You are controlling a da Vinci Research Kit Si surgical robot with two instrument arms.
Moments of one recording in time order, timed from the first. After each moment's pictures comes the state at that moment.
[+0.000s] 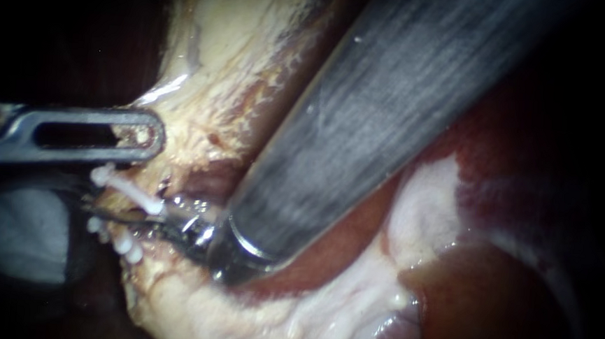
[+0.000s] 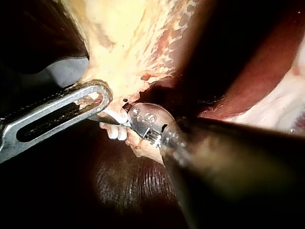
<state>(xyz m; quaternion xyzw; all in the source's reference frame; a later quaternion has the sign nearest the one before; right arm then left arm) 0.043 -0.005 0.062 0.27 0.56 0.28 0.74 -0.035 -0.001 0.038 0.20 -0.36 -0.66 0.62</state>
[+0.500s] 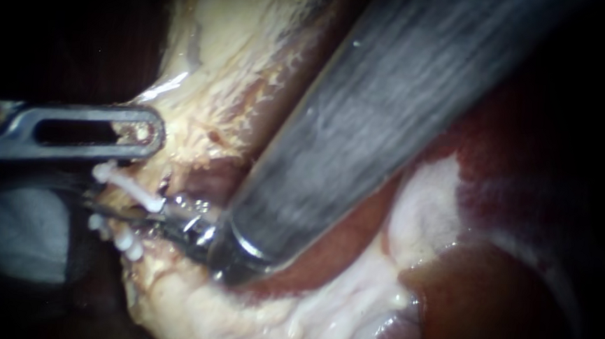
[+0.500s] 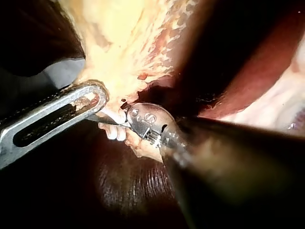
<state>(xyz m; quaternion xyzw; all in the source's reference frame) 0.042 -0.005 0.062 0.33 0.54 0.32 0.70 -0.035 -0.001 0.039 0.21 -0.36 -0.66 0.62</state>
